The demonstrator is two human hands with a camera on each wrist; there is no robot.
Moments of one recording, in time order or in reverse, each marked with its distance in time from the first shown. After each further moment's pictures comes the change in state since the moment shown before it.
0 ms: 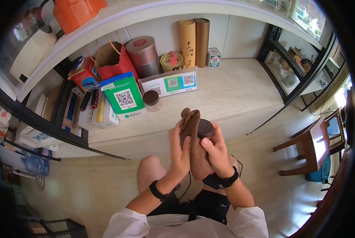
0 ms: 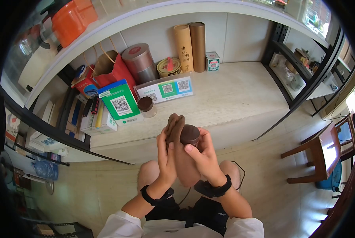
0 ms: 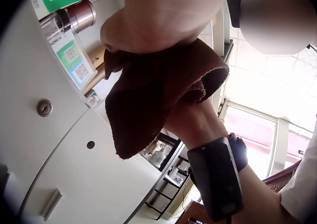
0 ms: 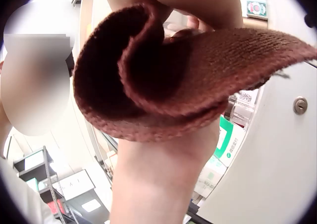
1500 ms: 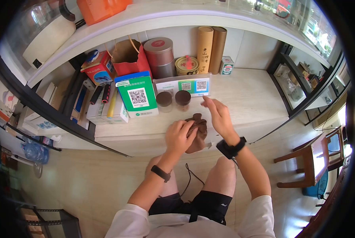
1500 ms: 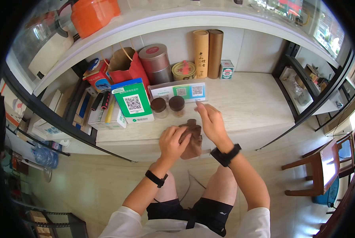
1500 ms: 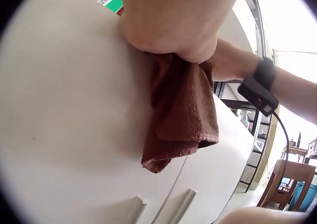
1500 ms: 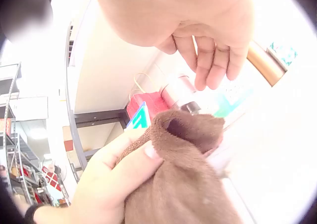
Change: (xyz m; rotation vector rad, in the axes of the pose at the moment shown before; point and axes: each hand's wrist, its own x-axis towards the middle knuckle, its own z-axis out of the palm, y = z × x) left_hand 0.038 -0.080 -0.027 0.707 0.072 0.385; right_hand 0.127 0.002 -0.038 -0.919 -0.146 -0.218
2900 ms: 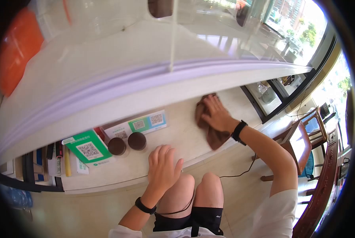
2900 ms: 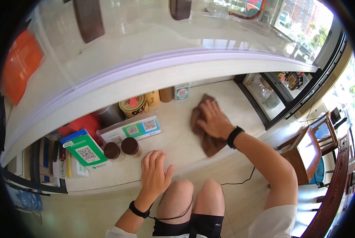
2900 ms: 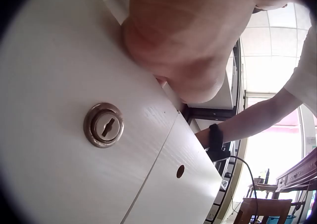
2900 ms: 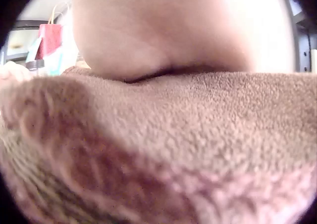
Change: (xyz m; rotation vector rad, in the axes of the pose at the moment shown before) left_hand 0.045 0.032 0.039 -0.038 -0.392 -0.003; right_hand 0.043 0.147 -0.167 -1.078 -0.214 0.017
